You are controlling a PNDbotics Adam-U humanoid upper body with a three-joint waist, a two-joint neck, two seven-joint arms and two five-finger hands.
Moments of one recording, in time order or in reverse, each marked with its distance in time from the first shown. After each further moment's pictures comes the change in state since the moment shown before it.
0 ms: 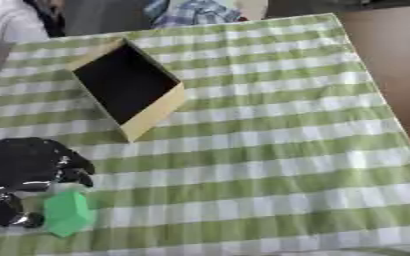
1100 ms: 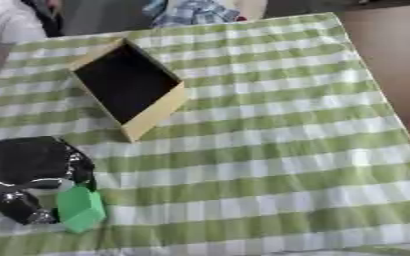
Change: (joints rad) left arm -0.019 -0.012 0.029 0.009 0.098 -0.018 0.043; right arm 0.000 0.001 -0.001 0.000 0.000 0.006 0.002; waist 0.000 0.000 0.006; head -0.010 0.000
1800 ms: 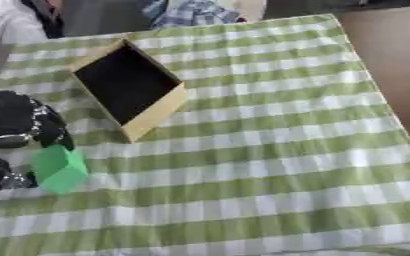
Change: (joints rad) left arm -0.093 0.021 0.148 0.005 0.094 0.076 -0.013; right arm 0.001 -0.001 -0.005 0.000 0.000 0.003 -0.003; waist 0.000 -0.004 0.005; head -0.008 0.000
